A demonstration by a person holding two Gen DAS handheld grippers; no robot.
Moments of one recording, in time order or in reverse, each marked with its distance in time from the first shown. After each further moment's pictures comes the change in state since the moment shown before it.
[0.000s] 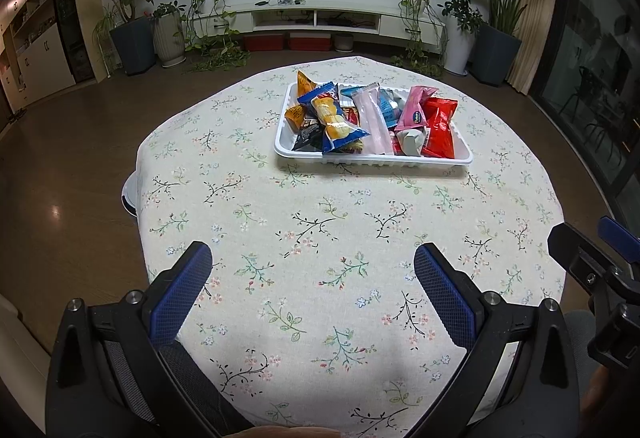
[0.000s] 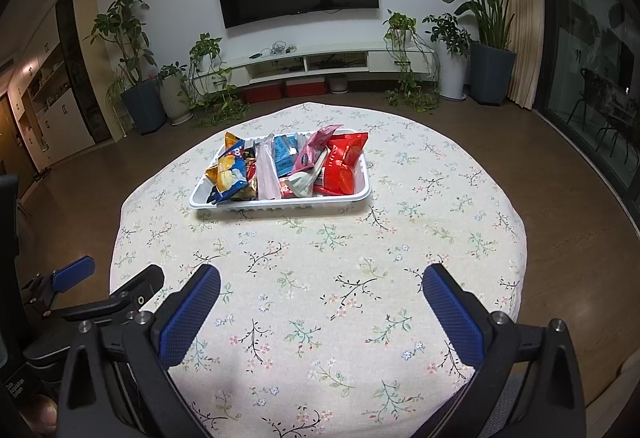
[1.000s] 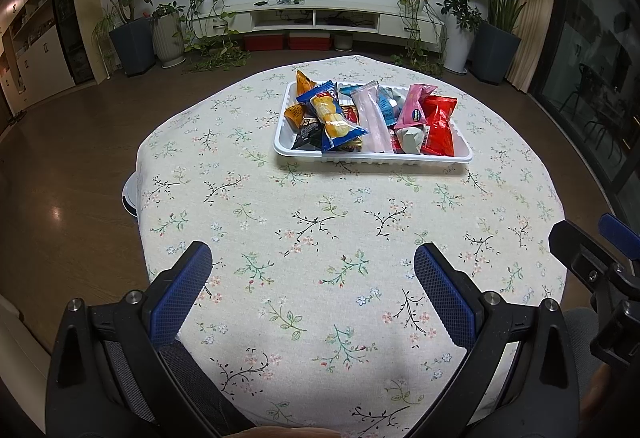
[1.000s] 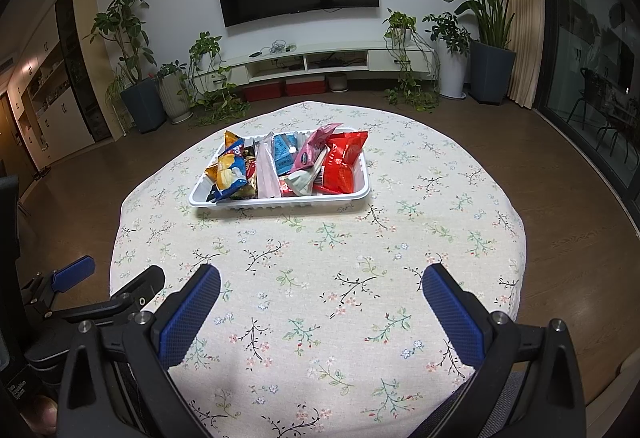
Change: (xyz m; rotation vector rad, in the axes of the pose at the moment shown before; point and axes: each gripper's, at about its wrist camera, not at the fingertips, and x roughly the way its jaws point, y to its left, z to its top) left arm 0.000 -0.001 0.000 0.002 0.002 0.002; right arm -0.001 0.001 0.001 -0.001 0.003 -0.001
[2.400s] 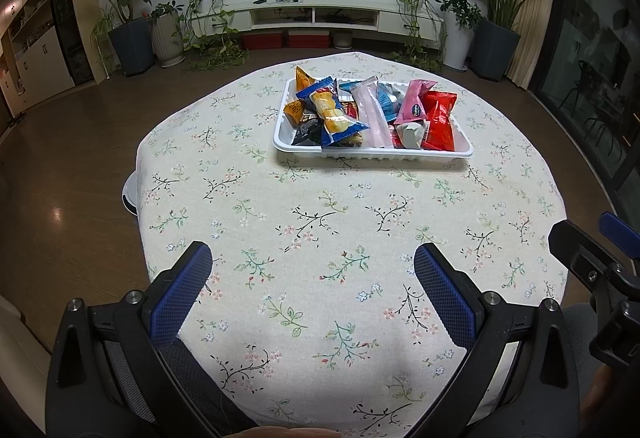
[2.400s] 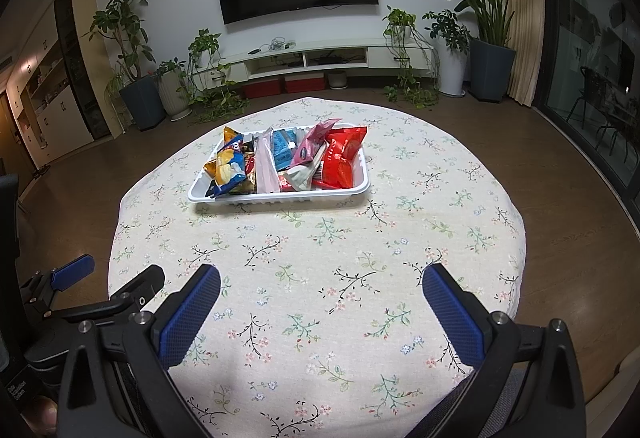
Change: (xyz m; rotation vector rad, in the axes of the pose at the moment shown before) left arm 0.003 0.003 -0.007 0.008 0.008 -0.002; right arm -0.002 0.000 0.001 0.000 0.005 0.000
